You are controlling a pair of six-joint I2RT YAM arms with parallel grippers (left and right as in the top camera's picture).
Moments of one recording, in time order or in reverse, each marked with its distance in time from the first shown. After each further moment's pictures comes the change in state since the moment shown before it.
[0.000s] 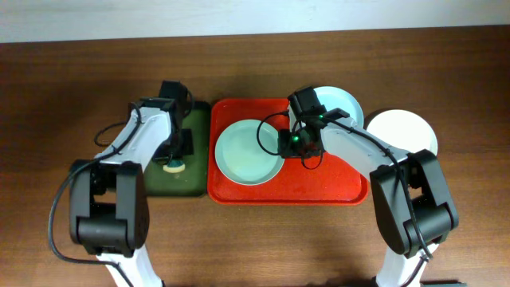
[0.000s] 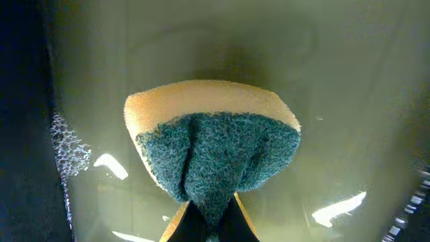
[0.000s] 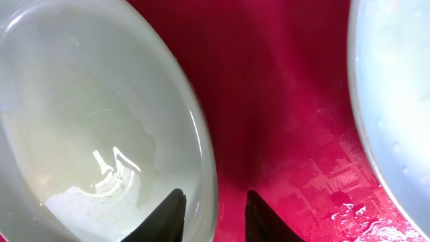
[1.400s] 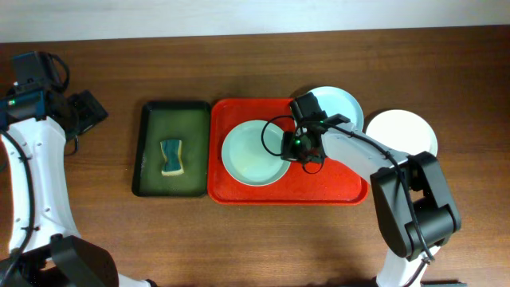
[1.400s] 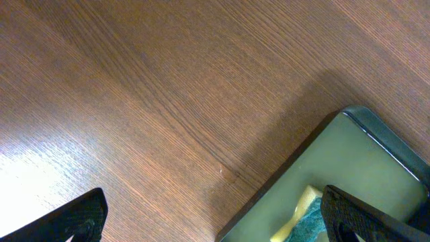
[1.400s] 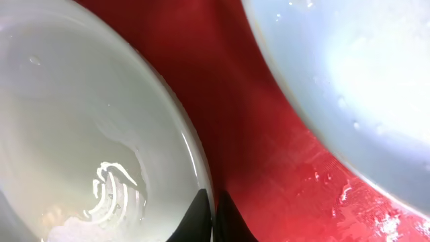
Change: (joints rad) left arm 0.438 -0.304 0.252 -0.159 -0.010 -0.111; right arm 0.001 -0.019 -0.055 0.002 0.076 0.180
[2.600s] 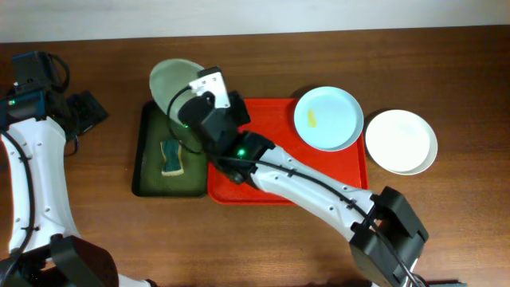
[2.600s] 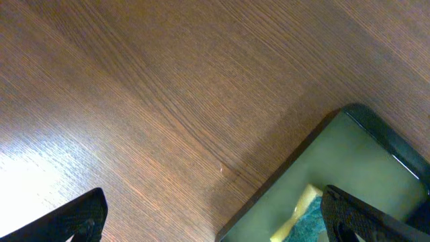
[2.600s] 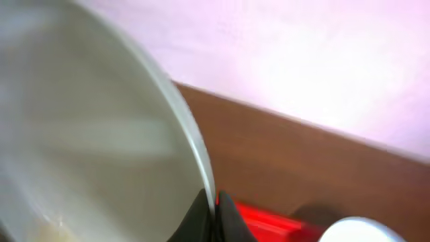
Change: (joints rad) left arm 0.000 0.000 0.000 -0.003 0.000 0.000; right arm 0.515 -0.011 0.372 0.402 0.957 -0.471
